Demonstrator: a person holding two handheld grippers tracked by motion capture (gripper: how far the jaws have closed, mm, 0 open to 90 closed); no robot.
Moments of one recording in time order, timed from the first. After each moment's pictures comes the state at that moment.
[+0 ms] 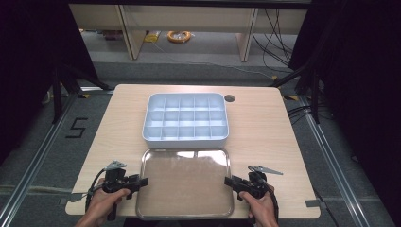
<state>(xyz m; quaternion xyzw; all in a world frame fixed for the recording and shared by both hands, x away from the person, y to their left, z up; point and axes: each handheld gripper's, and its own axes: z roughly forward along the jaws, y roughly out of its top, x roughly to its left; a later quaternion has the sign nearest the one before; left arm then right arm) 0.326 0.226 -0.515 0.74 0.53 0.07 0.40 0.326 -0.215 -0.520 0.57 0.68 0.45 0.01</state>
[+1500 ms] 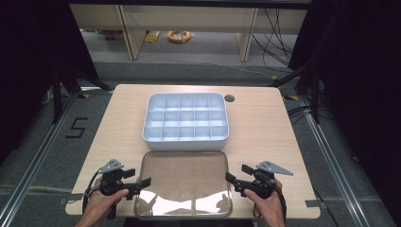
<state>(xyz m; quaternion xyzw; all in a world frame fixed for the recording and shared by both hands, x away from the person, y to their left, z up) 0.313 0.223 -0.492 0.73 0.48 0.08 0.48 0.317 -0.223 -0.486 0.49 0.70 0.52 0.09</state>
